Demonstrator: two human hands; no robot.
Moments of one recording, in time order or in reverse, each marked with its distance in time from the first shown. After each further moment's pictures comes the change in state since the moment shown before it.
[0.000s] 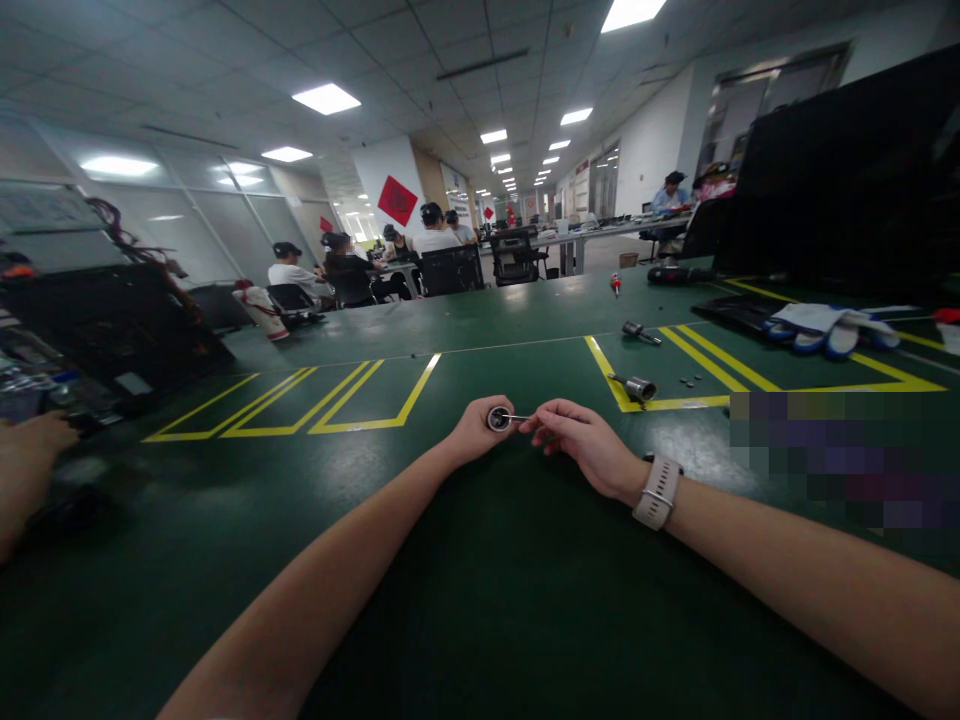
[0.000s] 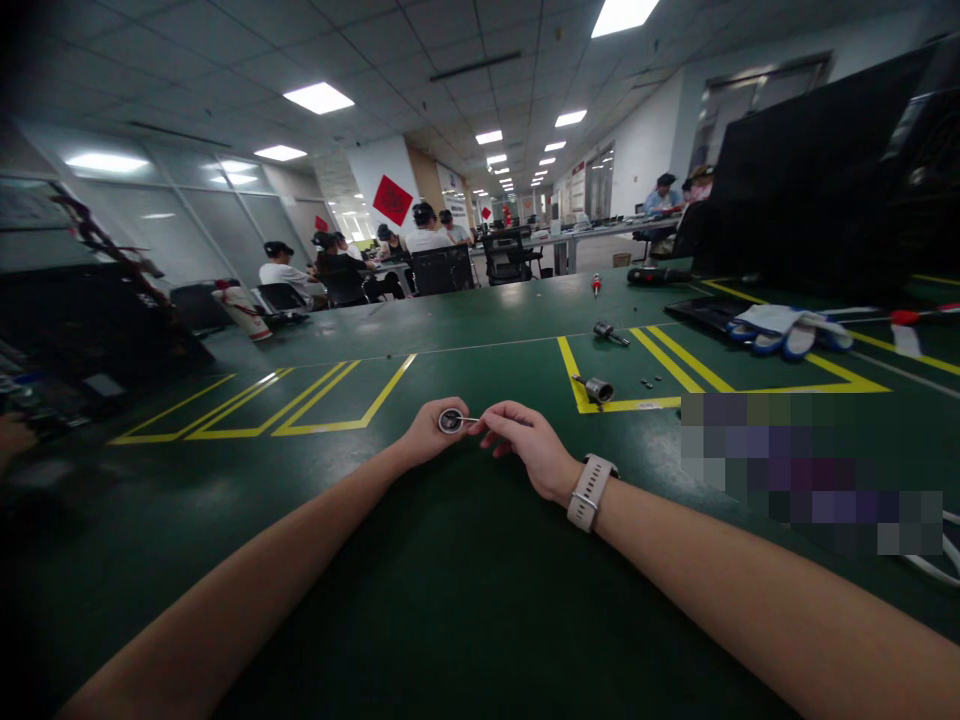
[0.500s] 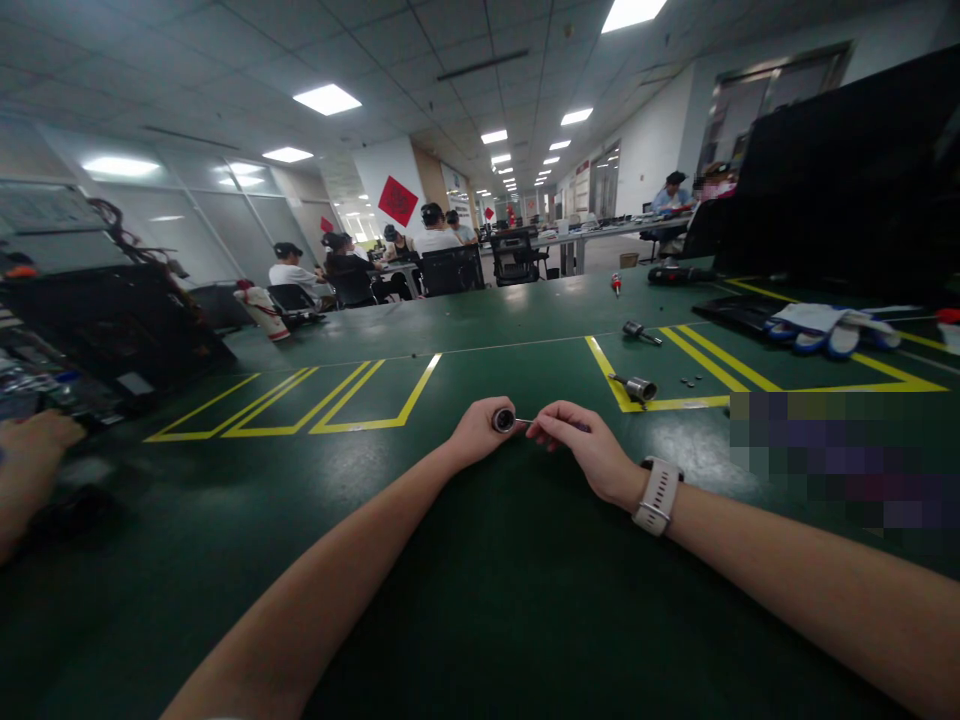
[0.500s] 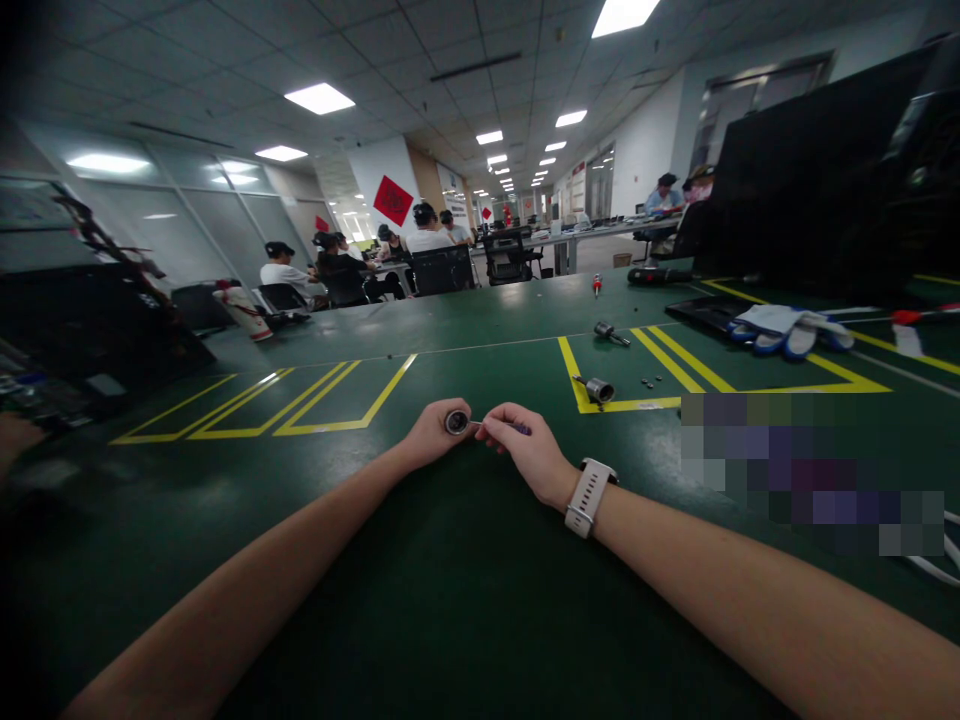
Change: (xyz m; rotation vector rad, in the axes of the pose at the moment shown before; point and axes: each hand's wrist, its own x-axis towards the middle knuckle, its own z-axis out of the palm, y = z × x) left_hand 0.002 0.004 0.001 0.217 -0.006 -0.043; right_hand -0.001 0.003 0.000 -0.250 0.063 -0.133
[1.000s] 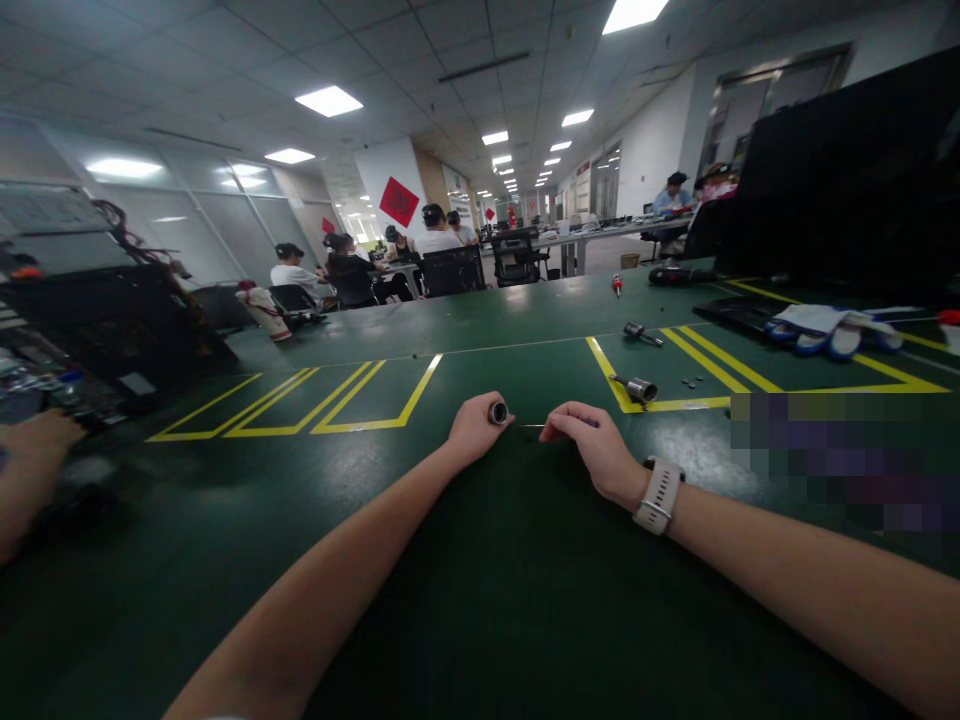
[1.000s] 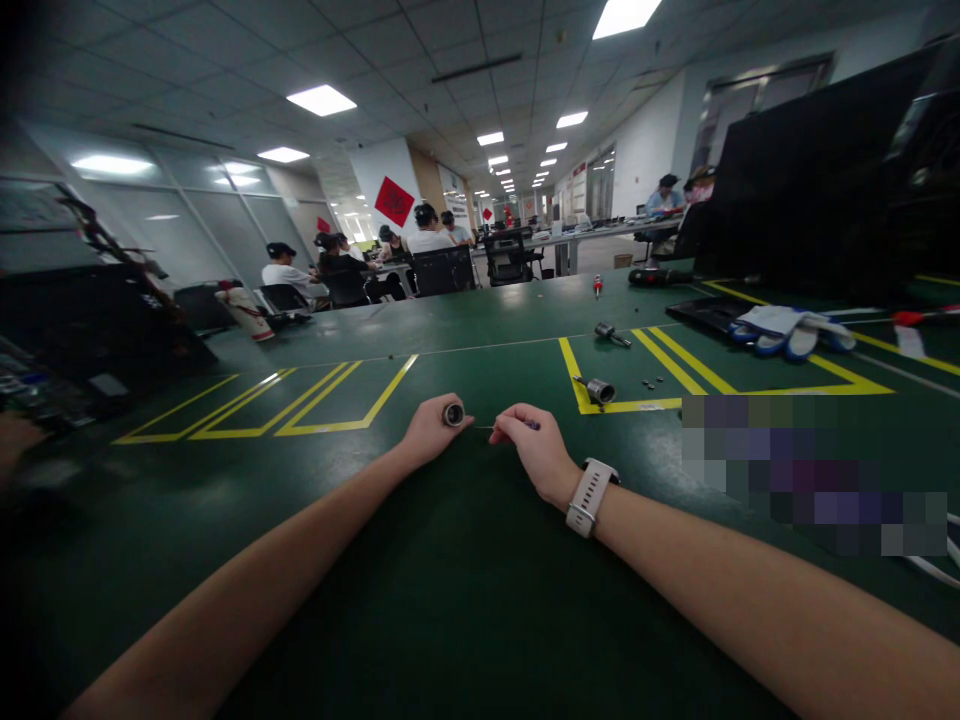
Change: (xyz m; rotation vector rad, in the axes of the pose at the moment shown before) left_hand 0.001 -0.010 0.001 0.167 0.117 -0.128; right_hand 0.001 -0.002 0.000 -0.041 0.177 0.016
